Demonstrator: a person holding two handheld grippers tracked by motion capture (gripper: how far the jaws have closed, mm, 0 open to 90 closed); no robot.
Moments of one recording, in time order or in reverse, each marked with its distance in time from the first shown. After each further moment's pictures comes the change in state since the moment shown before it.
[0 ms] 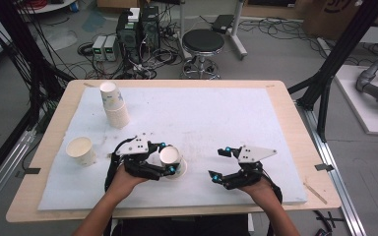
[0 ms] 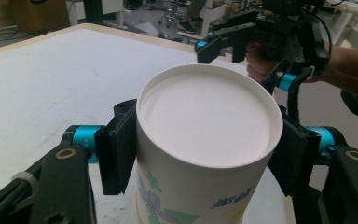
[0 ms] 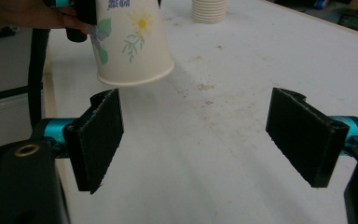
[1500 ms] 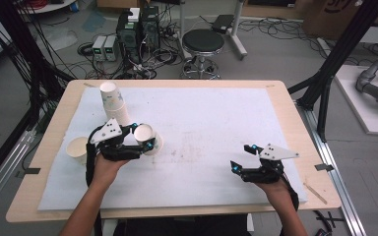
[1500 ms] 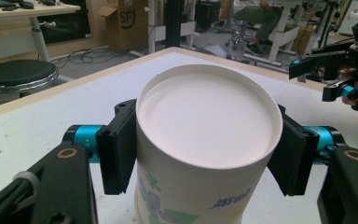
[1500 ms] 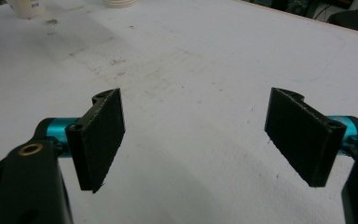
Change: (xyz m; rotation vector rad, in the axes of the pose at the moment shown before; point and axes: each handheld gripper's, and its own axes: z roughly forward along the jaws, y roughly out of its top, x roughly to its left) left arm 0.039 0.004 -0.056 -0.099 0.302 -0.016; right arm -0.023 -0.026 -0.043 0.027 -0.280 0.125
